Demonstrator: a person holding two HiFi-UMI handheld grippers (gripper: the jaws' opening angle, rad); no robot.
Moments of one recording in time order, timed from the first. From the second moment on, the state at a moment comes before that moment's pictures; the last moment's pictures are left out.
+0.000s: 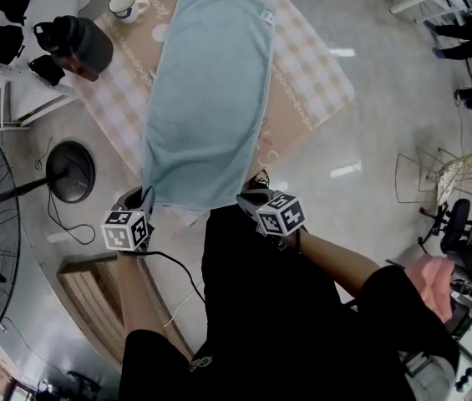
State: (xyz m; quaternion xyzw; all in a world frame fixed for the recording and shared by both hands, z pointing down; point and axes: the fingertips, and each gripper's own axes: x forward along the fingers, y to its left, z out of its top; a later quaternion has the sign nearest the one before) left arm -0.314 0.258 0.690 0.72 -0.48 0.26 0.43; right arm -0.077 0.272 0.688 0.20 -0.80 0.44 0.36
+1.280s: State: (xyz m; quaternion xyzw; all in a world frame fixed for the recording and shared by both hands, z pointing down) left arm -0.287 0.131 0.547 0.77 -0.50 0.07 0.39; right arm -0.035 0.115 0.548 0.27 -0.85 0.41 0.20
